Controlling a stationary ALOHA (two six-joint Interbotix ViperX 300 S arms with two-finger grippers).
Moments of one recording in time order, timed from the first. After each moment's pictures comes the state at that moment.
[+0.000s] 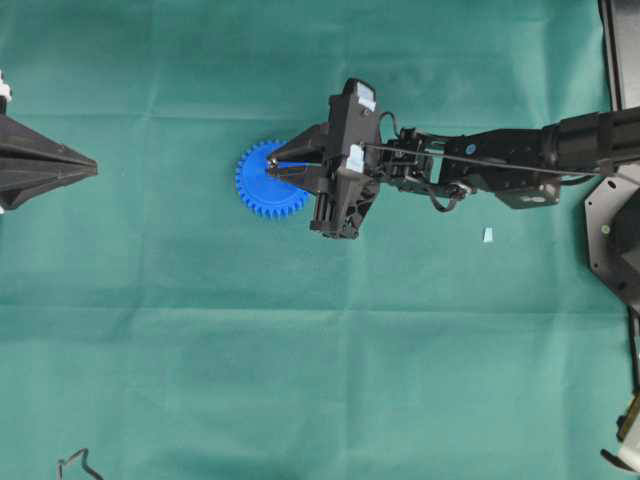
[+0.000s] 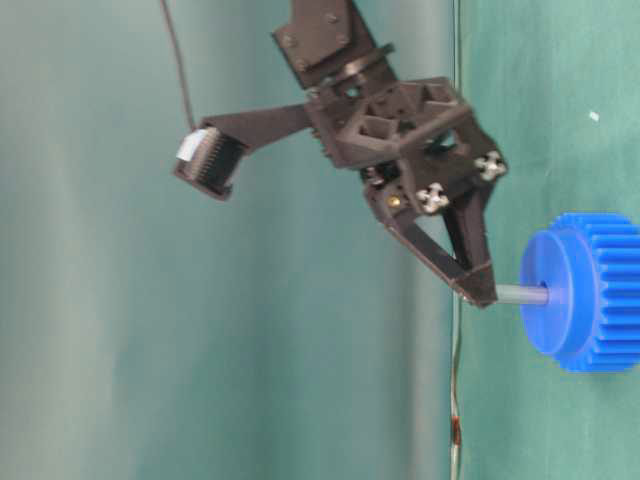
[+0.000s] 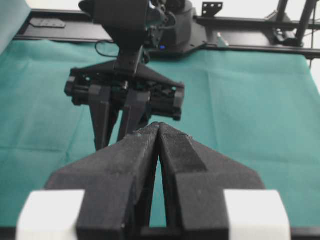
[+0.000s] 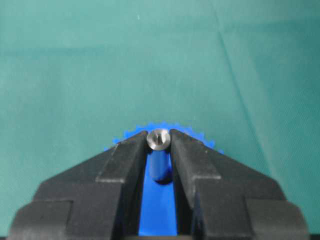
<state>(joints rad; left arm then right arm) 0.01 -0.96 1.16 0.01 -0.21 -0.03 -0.12 0.18 0.66 0.18 -0.37 0.03</state>
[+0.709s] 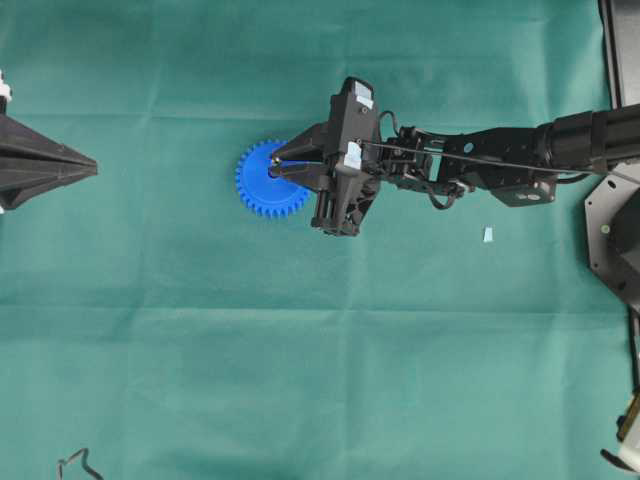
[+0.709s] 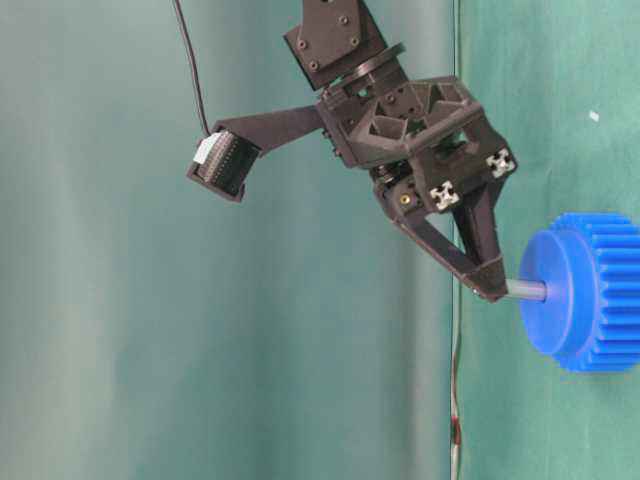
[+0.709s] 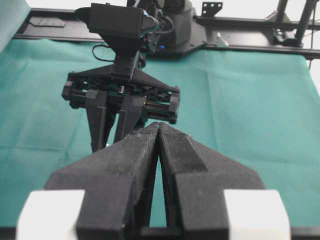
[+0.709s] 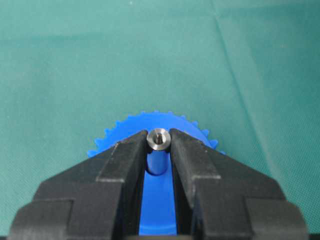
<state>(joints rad) 0.01 -0.96 1.16 0.01 -0.20 -0.04 -0.13 0.19 0.67 0.18 -0.37 0.02</state>
